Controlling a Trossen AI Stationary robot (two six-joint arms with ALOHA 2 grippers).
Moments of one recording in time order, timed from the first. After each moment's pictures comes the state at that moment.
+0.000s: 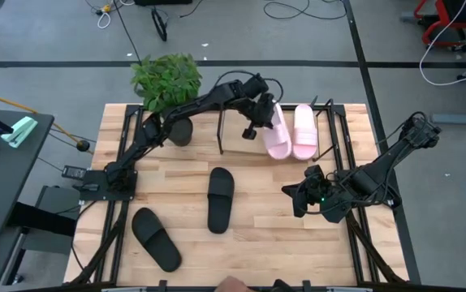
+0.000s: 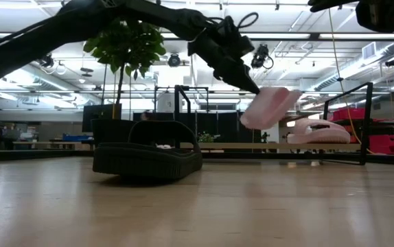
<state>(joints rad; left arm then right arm) 0.42 2.39 2.36 -0.77 0.45 0.80 0.64 1.13 0.92 -0.58 0.79 1.36</state>
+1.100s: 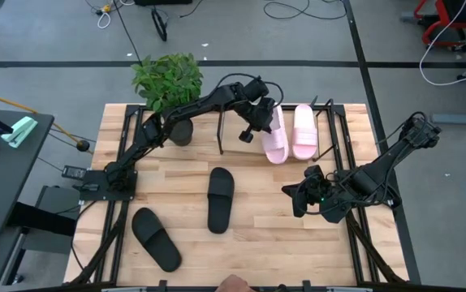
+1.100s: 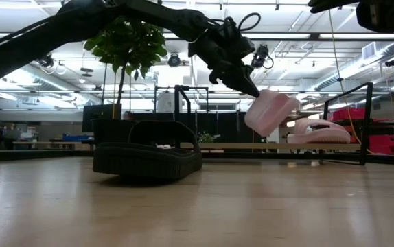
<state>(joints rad) 0.41 2.39 2.35 -0.81 0.47 0.93 0.64 1.13 0.92 -0.59 0.79 1.36</state>
